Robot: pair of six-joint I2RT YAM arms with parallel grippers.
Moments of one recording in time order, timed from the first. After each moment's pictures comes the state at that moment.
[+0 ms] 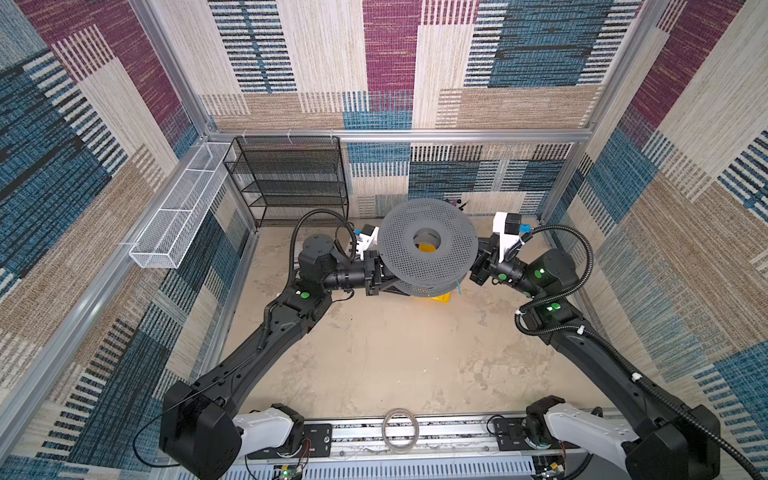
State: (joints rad) left arm -0.49 1.26 1.05 0.20 1.02 -1.29; right arm 0.36 1.09 0.89 0.49 -0.70 0.35
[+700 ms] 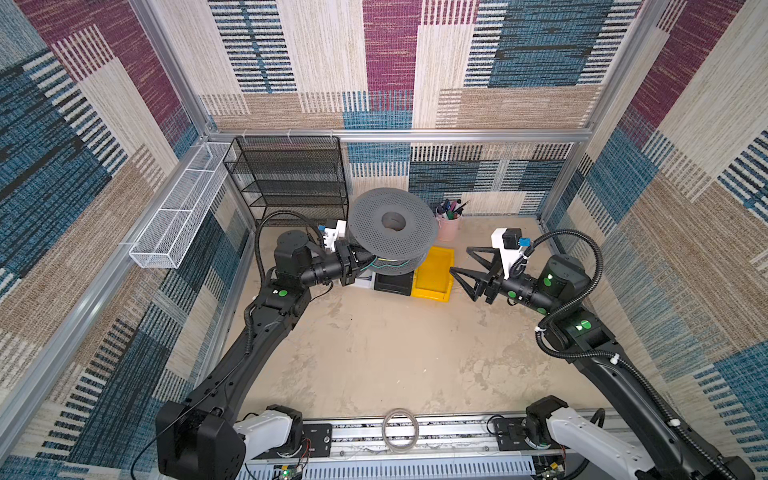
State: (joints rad) left arm -0.27 1.22 1.04 0.06 0.89 -1.26; right arm 0.37 0.89 0.93 -0.10 -0.51 0.12
